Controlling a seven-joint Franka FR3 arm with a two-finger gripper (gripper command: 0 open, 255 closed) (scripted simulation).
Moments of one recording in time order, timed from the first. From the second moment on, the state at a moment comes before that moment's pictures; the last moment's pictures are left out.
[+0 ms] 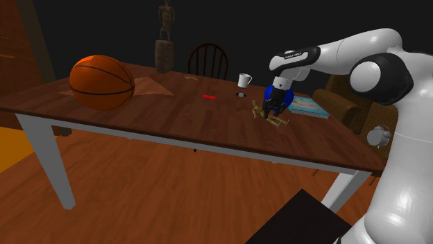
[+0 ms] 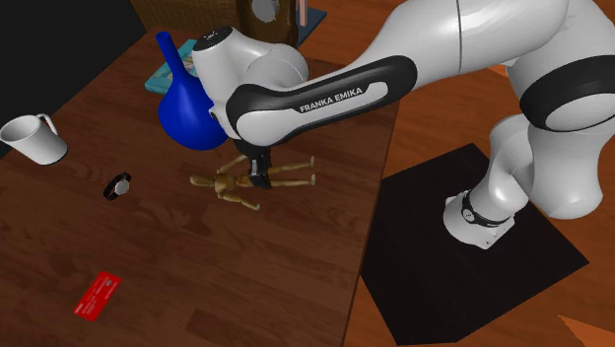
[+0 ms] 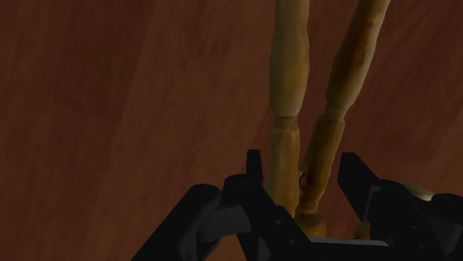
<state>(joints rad) -0.19 0.33 -0.33 -1.66 0.21 1.82 -0.19</state>
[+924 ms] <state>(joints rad) -0.19 0.31 -0.34 -1.61 0.20 1.75 -0.18</state>
